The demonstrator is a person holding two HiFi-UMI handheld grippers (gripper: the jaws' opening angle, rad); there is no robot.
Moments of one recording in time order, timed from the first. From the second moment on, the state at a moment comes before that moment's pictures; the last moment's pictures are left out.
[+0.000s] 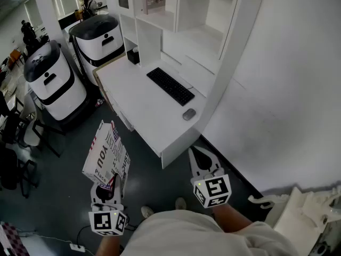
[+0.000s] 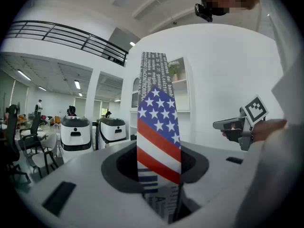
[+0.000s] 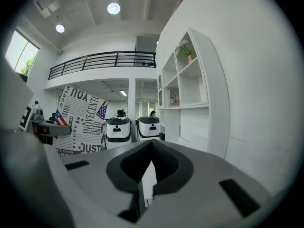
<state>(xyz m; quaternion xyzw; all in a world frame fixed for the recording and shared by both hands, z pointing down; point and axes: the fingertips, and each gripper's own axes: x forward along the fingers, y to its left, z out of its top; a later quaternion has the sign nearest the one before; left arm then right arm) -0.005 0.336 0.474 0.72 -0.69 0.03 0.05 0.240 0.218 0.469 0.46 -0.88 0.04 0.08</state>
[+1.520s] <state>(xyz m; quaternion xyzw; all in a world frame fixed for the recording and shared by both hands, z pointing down) -0.128 0.279 0.458 0.77 -0.64 0.01 0.04 0.135 0.198 0.452 0.52 -0.85 0.02 0.07</state>
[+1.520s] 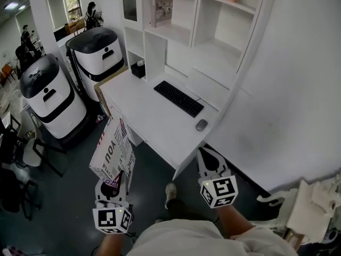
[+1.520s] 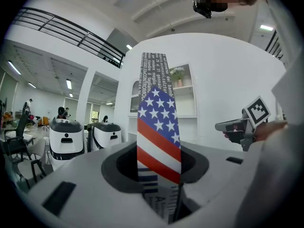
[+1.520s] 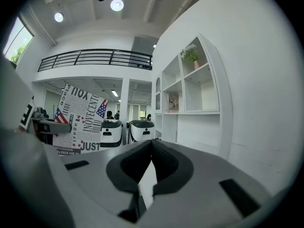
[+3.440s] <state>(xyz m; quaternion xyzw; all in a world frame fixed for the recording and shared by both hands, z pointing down) -0.177 -0.139 0.443 0.80 -0.60 0.00 0.03 0.092 -0.147 0.466 0.56 -0.83 0.04 0.07</state>
